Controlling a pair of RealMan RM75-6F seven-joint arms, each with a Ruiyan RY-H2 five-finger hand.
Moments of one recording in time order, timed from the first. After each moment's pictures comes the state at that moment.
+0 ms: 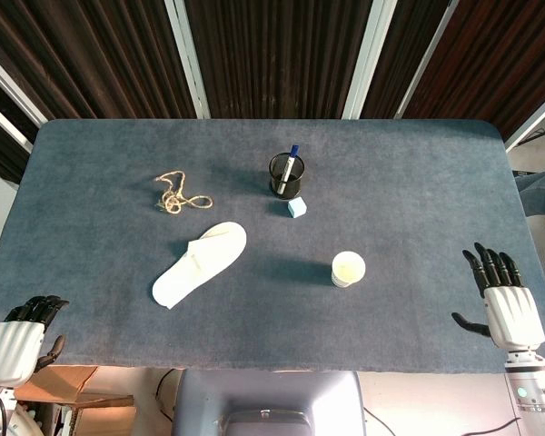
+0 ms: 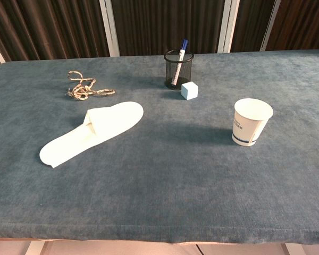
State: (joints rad) left arm -0.07 -1.12 0.02 -1.67 1.55 1.47 0.28; right arm 0.12 -1.15 0.06 -1.61 -1.47 1.44 -0.12
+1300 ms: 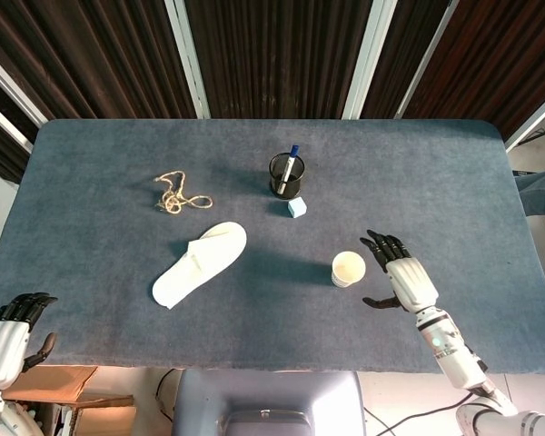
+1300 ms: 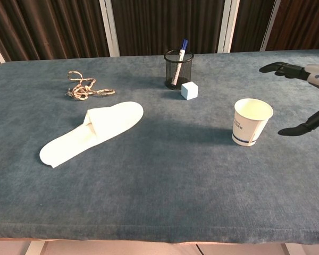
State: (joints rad) left arm -0.06 -1.09 0.01 -1.68 1.56 1.52 0.18; right arm 0.41 -1.42 0.13 -1.43 -1.49 1.12 0.11
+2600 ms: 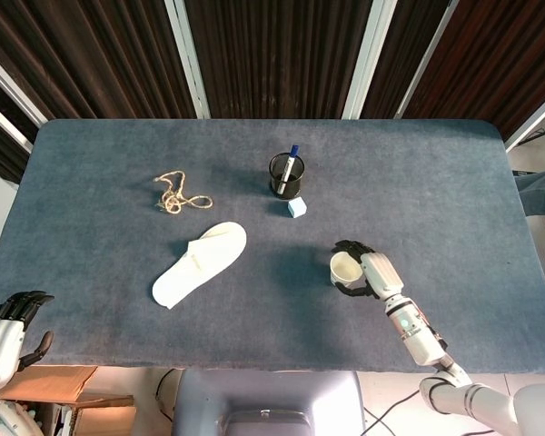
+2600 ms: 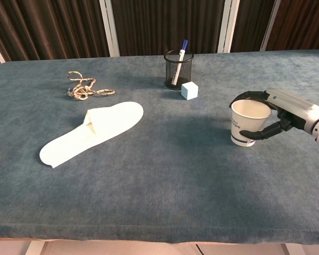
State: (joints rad) left arm -0.05 -1.08 0.00 -1.67 1.56 1.52 0.14; right arm 0.54 -1.72 0.10 -0.96 -1.51 1.08 0.54
